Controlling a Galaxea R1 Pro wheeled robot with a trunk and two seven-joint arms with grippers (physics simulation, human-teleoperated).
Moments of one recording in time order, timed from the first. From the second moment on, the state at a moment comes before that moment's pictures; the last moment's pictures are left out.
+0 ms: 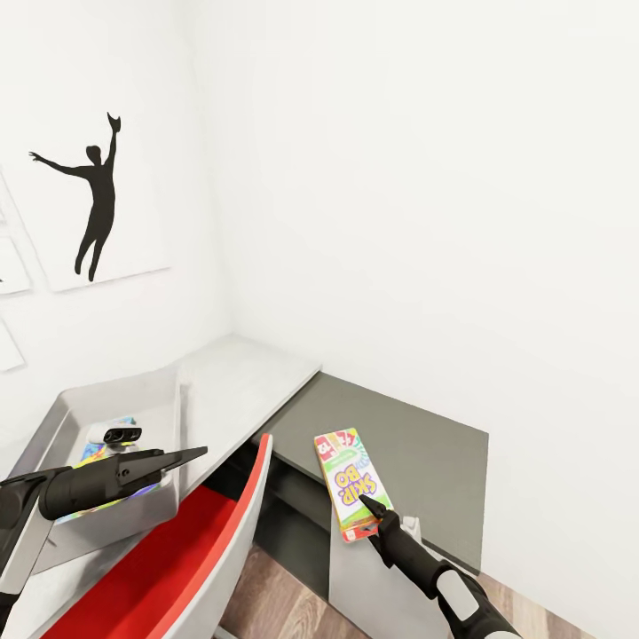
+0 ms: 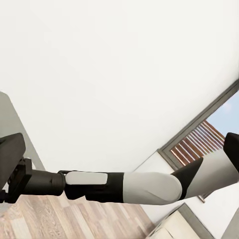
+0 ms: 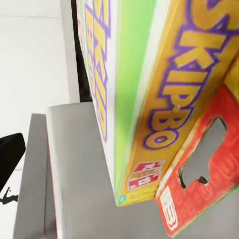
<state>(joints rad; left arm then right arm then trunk) -0.35 0.32 0.23 -1.44 0.43 1.02 -1.56 -0.51 0.10 -0.51 -0.37 -0.51 0.48 0.73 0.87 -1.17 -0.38</state>
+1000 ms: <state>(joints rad) -0.35 0.32 0.23 -1.43 0.43 1.02 -1.56 -0.51 0.10 -0.51 -0.37 -0.51 0.49 0.73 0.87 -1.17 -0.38</state>
